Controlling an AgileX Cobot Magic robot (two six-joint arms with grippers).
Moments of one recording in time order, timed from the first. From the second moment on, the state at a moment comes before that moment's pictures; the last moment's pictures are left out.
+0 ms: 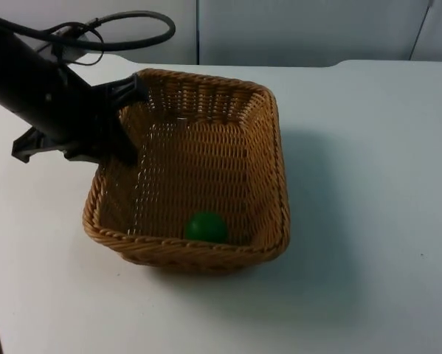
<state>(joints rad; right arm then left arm) 0.56 1.37 -1.77 -0.21 1.22 -0.05 -0.18 2.03 -1.15 -0.99 0.59 0.55</state>
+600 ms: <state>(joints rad) 0.56 1.37 -1.77 -0.21 1.22 -0.05 -0.18 2.04 -1.15 -0.93 0.56 0.55</state>
